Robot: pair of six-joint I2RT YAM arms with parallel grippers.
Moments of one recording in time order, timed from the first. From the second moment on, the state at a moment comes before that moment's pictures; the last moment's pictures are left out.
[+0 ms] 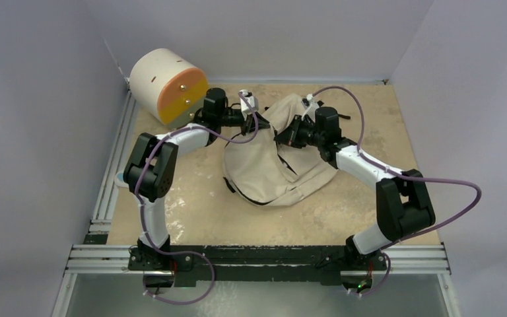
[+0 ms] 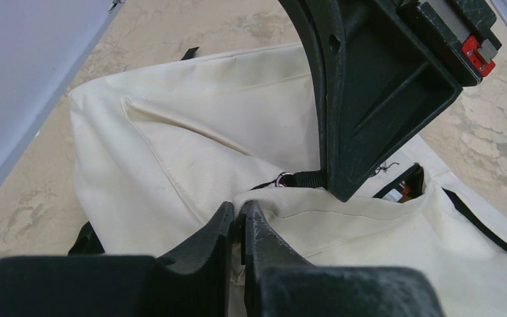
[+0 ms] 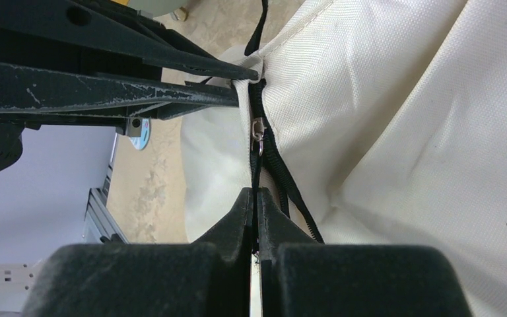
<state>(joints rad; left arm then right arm) -0.42 1.97 1.31 0.45 1.02 0.28 0.35 1.53 0.93 0.13 -0.49 0.63</state>
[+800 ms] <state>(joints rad) -0.41 1.97 1.33 0.38 1.05 0.30 0.35 1.40 0.85 0.05 -0.43 0.53</state>
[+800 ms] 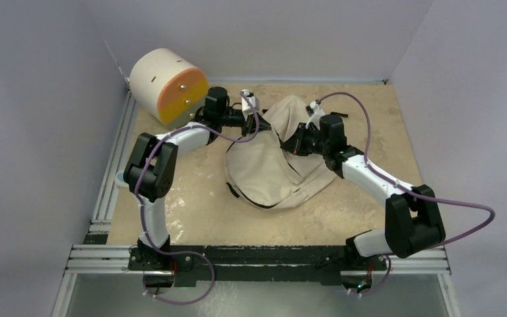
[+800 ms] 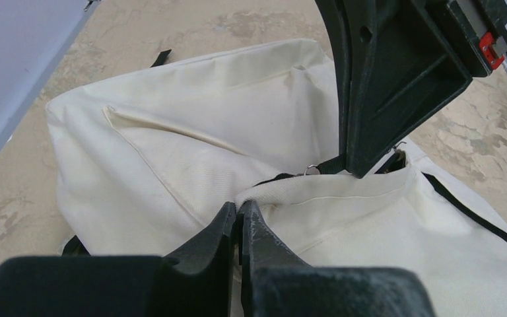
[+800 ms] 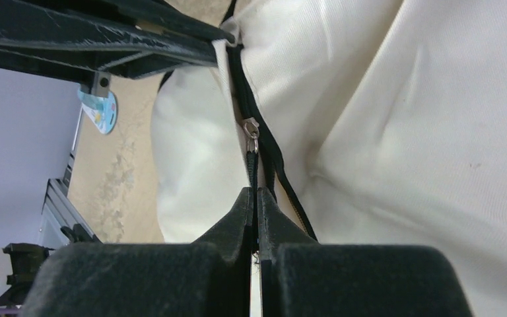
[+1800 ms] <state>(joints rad) -0.39 2.01 1.33 0.34 0.77 0.26 0.35 1.19 0.71 -0.21 -0.29 0.48</state>
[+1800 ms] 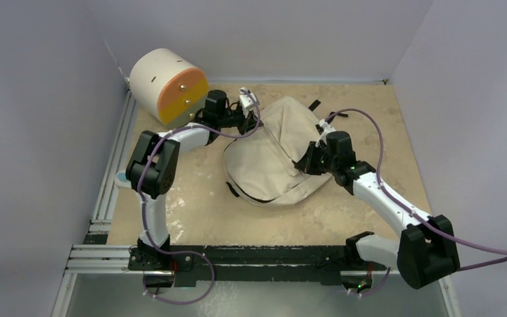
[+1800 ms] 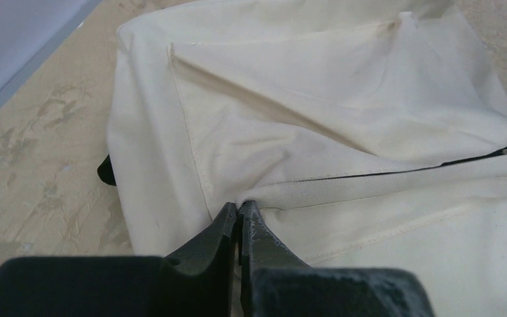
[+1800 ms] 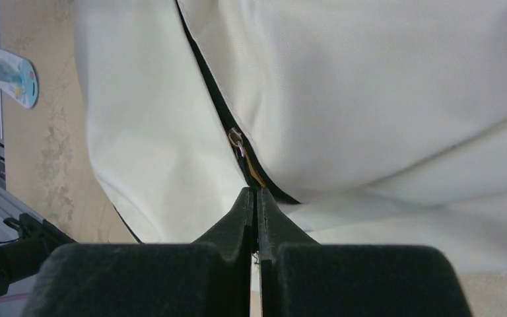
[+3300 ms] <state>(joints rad) -0.26 1.51 1.02 0.29 0.49 -0.09 0.35 0.81 0.79 -0.36 0.02 0.66</state>
